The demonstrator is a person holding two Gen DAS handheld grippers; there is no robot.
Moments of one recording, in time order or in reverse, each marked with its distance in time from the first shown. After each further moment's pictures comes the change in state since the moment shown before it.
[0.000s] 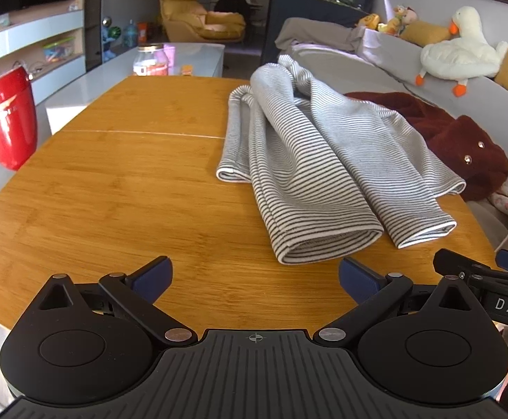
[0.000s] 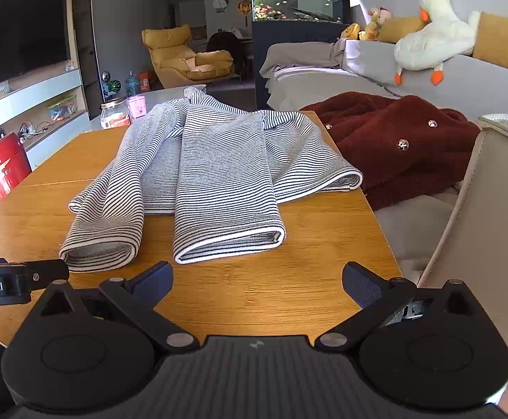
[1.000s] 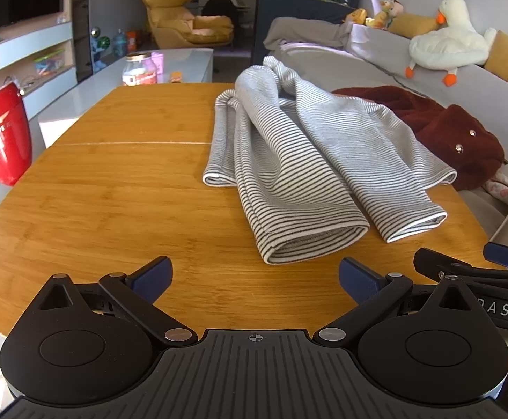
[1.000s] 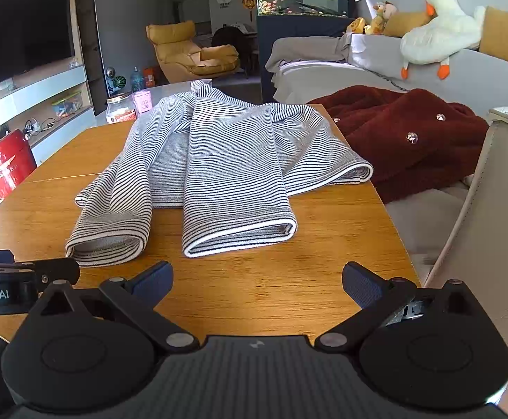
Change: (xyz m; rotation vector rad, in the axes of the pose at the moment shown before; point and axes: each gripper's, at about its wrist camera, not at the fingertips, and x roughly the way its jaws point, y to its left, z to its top) left arm -0.003 -0.011 -0.001 0.060 -0.009 -0.010; right arm 0.002 0.003 -0.002 -0.004 0.021 0.017
